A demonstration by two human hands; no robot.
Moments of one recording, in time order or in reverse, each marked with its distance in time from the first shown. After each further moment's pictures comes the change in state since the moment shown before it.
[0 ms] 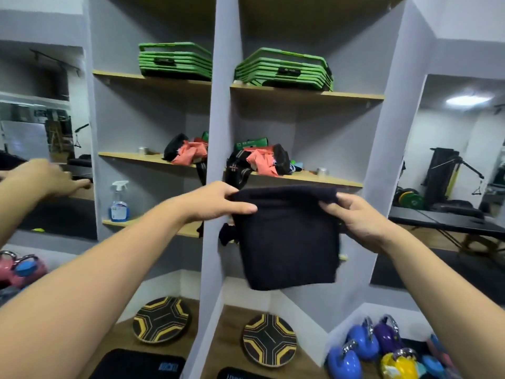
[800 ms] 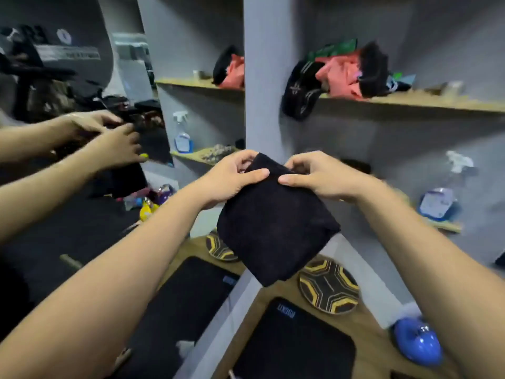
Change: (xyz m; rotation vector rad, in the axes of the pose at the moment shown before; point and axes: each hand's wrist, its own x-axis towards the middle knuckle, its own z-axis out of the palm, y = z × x) left_hand 0.115 -0.138 0.071 -0.291 0.345 -0.272; right_hand 0.212 0.174 0.051 -0.323 -0.570 -0.086
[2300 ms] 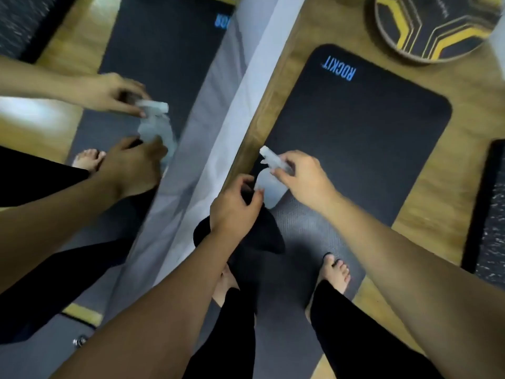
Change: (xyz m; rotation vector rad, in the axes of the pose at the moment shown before) left_hand -0.223 -0.767 0.207 0.417 0.078 -0.747; right_hand -0.069 0.493 0.692 0.203 -0.109 0.649
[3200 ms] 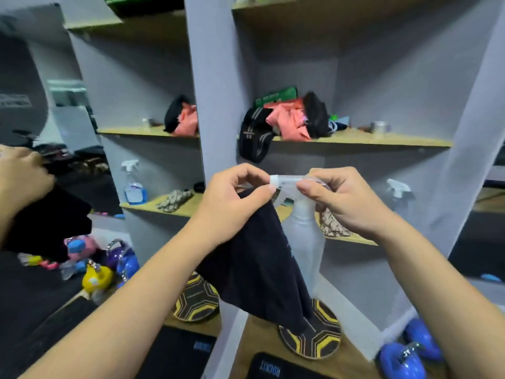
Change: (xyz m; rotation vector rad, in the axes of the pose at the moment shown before) left_hand -0.299 0.659 -0.512 -0.453 0.122 1.206; right_hand -0.393 -0.527 -0.617 0.130 0.427 -0.921
